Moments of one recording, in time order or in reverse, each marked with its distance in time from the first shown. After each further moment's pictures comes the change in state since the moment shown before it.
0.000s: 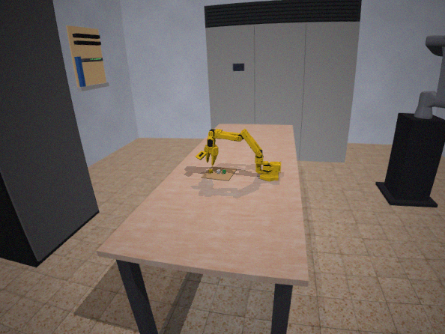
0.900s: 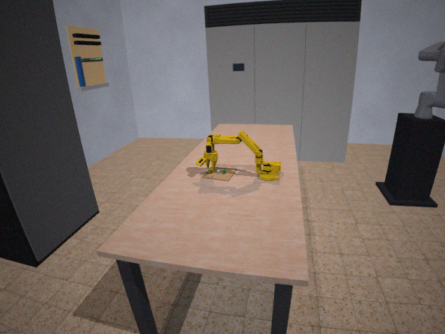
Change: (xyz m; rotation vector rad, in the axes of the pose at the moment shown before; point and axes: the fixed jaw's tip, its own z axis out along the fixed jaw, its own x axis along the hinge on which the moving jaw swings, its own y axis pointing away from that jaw) arm 0.002 0.002 0.030 -0.050 0.046 0.000
